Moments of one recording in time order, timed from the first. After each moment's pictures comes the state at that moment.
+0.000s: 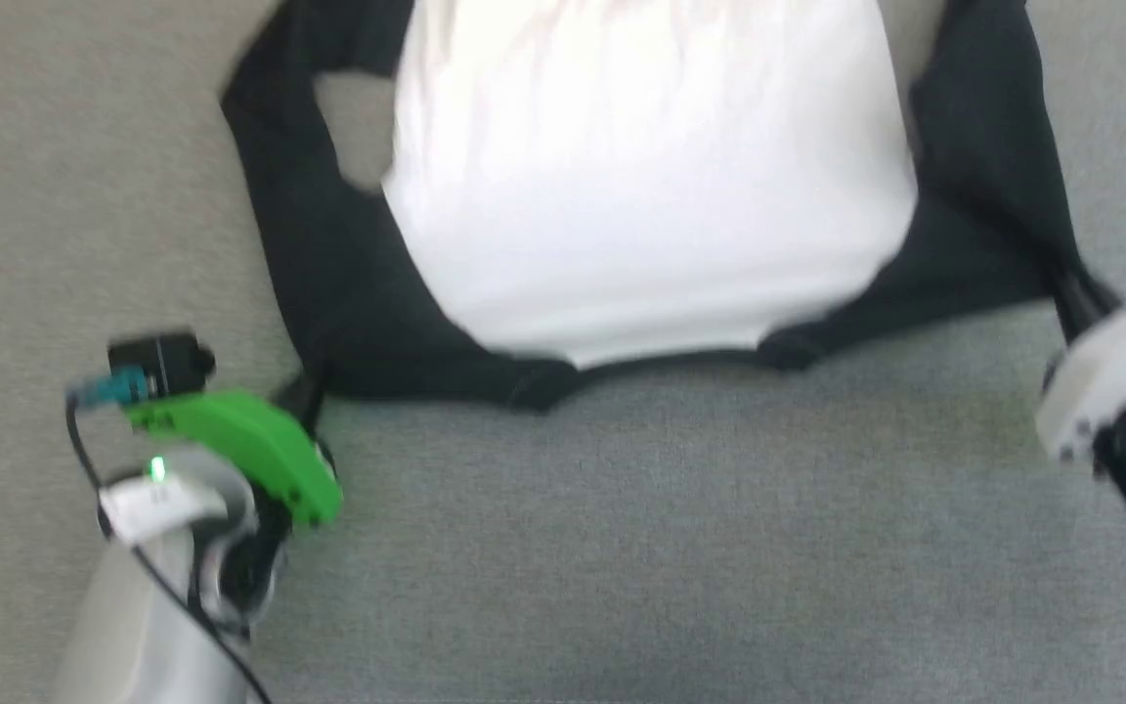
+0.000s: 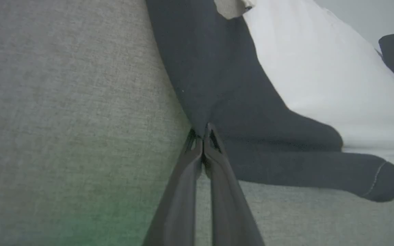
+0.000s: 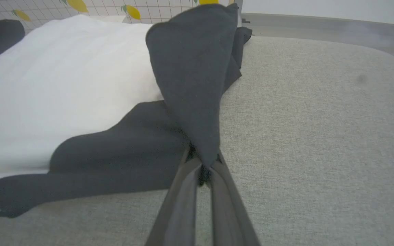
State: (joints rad) left arm -0.33 0.22 -0.08 0.23 -0.62 -0.02 0.31; right arm -0.38 -0.21 -0.16 0.10 0.22 0.13 0.42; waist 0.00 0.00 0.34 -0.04
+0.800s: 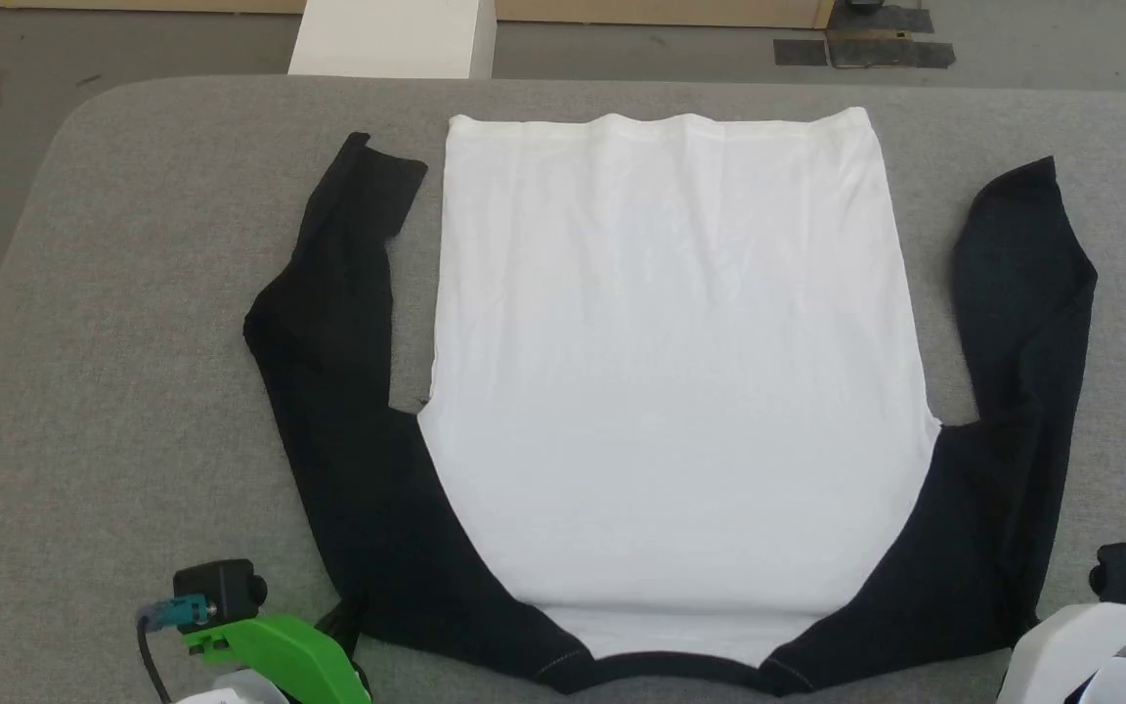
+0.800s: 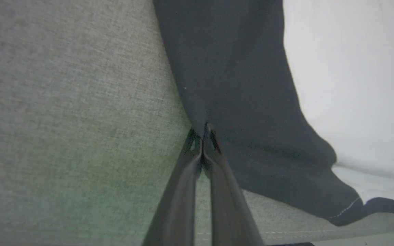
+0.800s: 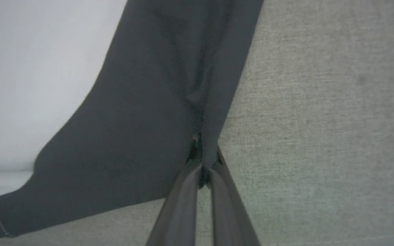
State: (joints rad) left arm 0.06 0.19 -0.13 0.11 -0.63 0.03 0.31; right arm 0.09 -0.05 -0.28 0.07 0.18 0.13 0.53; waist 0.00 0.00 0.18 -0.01
